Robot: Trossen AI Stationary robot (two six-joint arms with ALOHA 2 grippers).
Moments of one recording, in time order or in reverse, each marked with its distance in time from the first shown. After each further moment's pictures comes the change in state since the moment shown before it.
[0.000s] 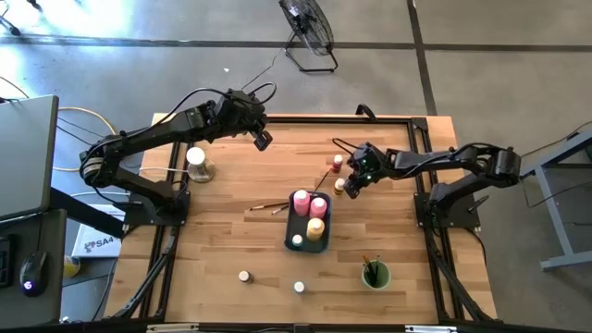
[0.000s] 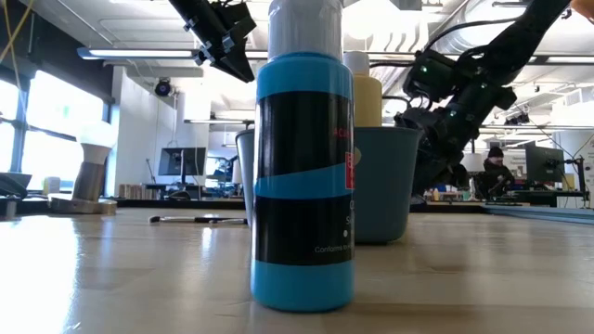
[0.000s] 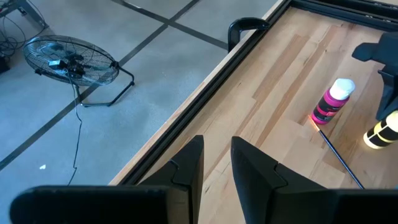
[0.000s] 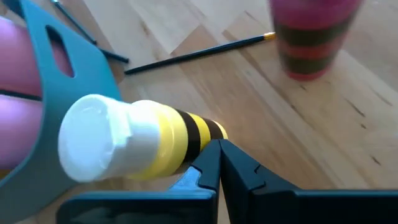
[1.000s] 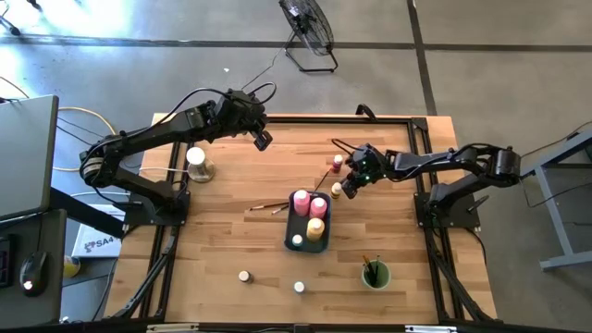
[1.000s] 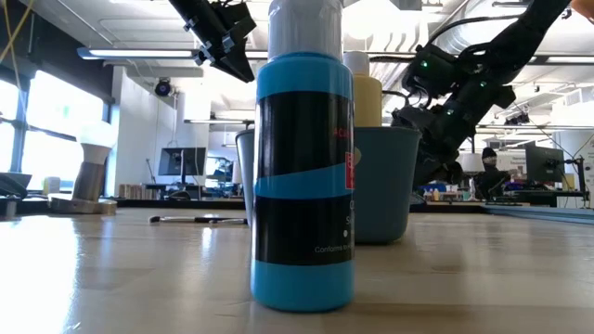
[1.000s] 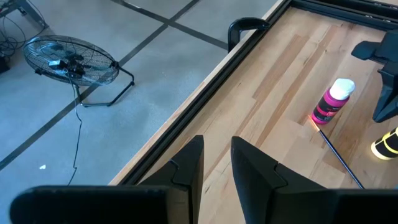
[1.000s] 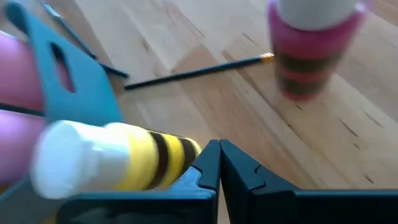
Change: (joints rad) left arm 0.000 0.000 0.000 0.000 0.000 0.000; right arm 0.024 0.000 0.000 0.049 0.062 0.001
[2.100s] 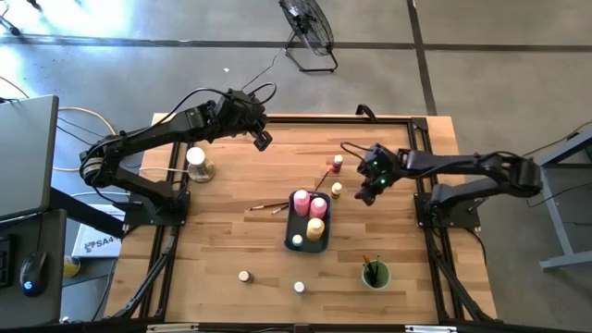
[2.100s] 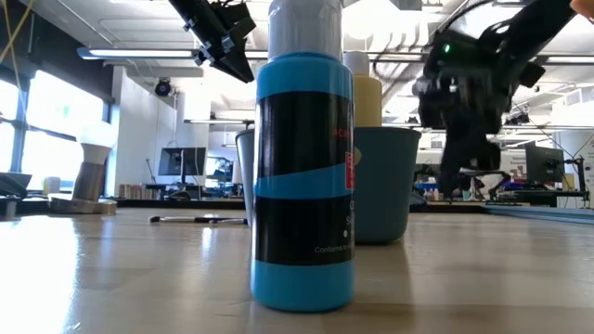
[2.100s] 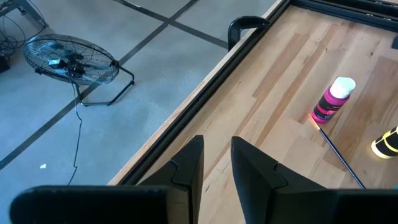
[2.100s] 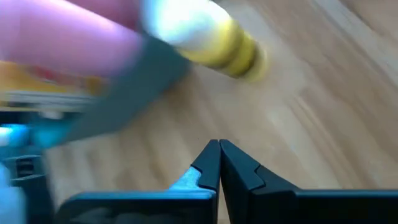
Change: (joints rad) left arm 0.000 0.000 0.000 -0.005 0.000 0.000; right arm -0.005 -0.221 0.000 -0.359 -0.257 0.029
